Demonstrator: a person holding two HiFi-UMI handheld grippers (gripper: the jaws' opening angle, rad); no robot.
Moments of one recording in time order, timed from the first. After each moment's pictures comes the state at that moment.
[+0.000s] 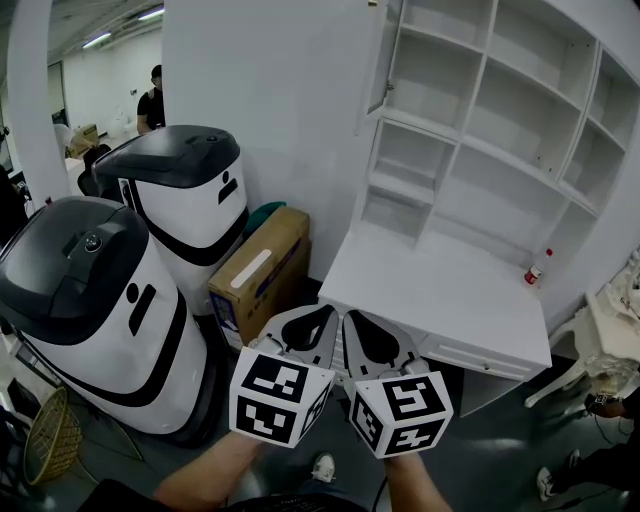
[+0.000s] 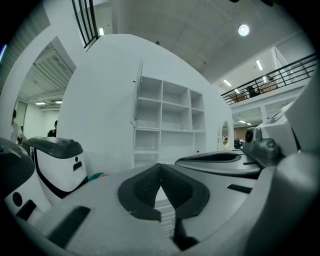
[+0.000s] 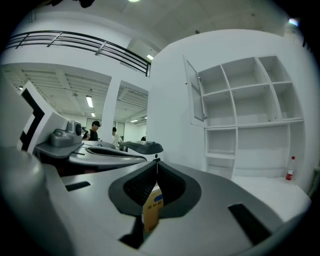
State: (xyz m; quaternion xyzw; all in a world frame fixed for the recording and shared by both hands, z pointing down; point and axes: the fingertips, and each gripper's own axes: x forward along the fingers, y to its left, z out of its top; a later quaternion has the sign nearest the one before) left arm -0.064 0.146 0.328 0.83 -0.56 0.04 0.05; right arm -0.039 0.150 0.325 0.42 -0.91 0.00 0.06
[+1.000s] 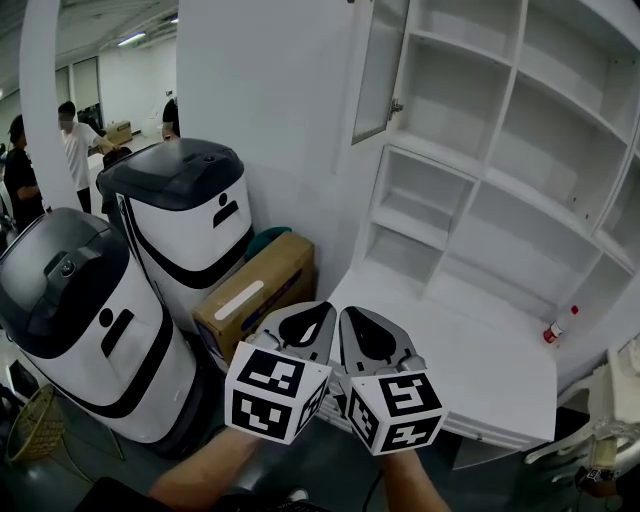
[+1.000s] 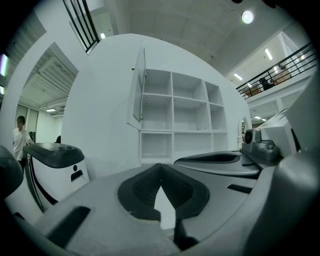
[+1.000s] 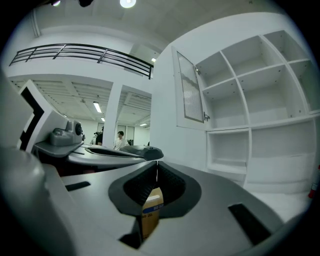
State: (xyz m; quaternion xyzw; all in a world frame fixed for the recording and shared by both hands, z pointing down) left arm -0.026 -0.027 0.301 0.78 -0.62 0.04 0.04; right arm -0.002 -0.028 0.299 0.35 -0.93 0.00 0.04
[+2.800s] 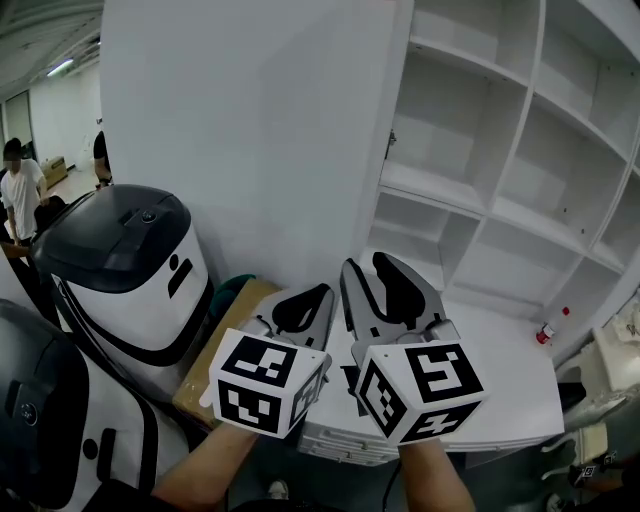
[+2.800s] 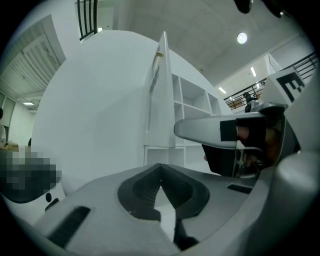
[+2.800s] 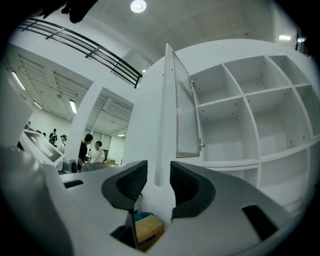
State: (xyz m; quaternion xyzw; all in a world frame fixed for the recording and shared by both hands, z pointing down) left arm -0.134 -0.216 0.235 0.85 -0.52 0.00 0.01; right arm -0.103 -0.205 0.172 0.47 -0.88 -0.07 -0.03
